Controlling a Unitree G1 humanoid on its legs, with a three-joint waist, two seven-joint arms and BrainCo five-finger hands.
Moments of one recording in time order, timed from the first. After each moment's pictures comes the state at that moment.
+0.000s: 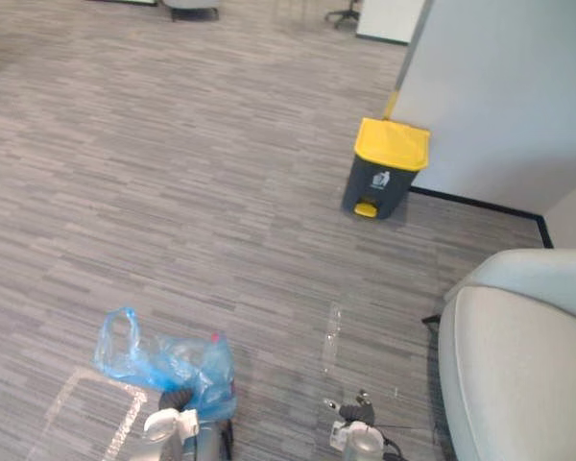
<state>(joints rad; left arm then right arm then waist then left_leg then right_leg) 0.02 -0.04 0.16 0.89 -0.02 -0.10 0.17 0.00 0.07 -0.30 0.94 -0.04 -0.07 -0.20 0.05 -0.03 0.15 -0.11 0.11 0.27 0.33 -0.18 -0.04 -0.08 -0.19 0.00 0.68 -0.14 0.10</state>
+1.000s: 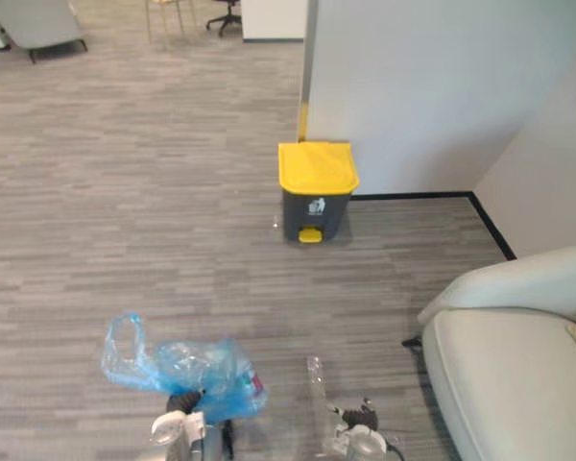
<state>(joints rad) 0.01 -0.05 0.17 0.90 -0.04 -0.10 0.17 0.01 0.07 -0.35 1.00 -0.04 -0.05 -0.20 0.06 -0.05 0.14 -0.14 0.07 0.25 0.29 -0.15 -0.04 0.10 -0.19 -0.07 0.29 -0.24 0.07</state>
